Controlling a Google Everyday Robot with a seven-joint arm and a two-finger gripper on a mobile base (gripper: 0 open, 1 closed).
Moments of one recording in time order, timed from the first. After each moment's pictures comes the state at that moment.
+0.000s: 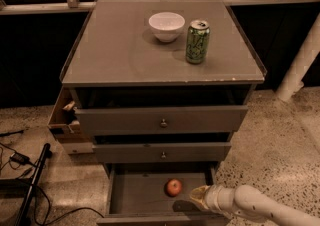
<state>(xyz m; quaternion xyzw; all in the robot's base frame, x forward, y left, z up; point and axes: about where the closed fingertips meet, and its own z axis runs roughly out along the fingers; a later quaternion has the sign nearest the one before) 0.475 -0.168 0.295 -0.46 0.80 0.18 0.35</state>
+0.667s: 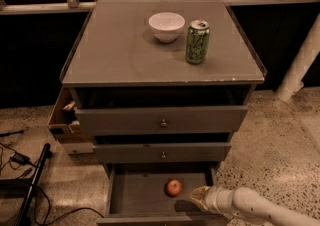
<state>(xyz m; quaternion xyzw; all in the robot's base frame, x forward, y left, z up) 0.478 -0.170 0.281 -0.46 0.80 0.16 0.35</state>
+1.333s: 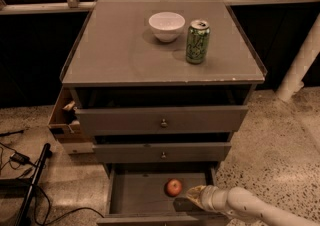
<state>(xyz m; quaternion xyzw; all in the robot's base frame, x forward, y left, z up) 0.494 -0.161 0.253 -0.46 0.80 0.16 0.36</state>
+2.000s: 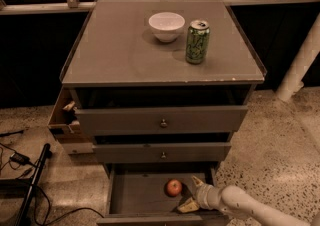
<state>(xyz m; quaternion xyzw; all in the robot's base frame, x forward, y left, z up) 0.515 -0.147 0.217 -0.46 0.79 0.17 0.37</state>
